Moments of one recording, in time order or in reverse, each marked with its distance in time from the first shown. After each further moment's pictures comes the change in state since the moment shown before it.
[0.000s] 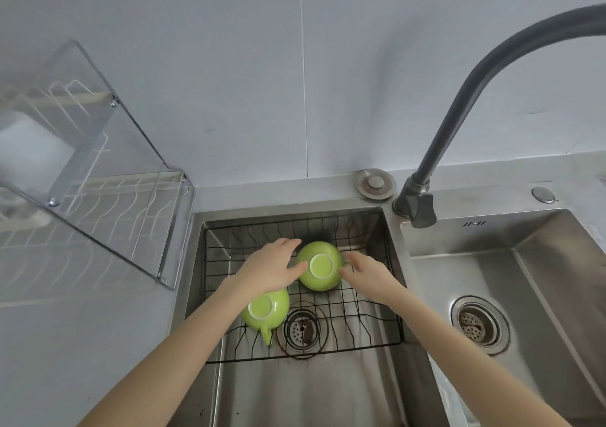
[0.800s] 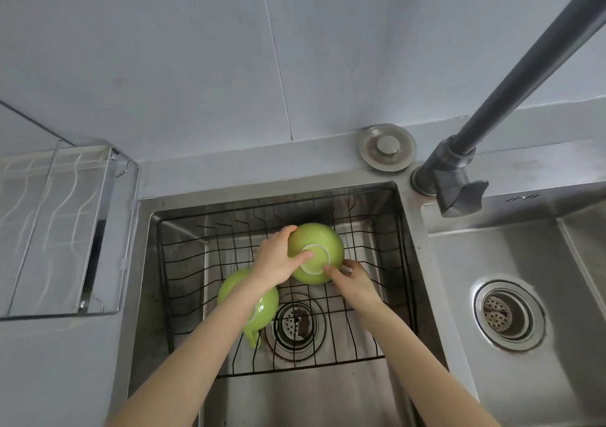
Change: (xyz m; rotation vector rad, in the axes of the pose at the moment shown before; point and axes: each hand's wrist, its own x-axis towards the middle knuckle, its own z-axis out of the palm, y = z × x) left_hand 0.107 -0.029 0.082 -0.343 -0.011 -0.225; right_hand 0.073 0.036 0.052 0.695 -0.009 0.390
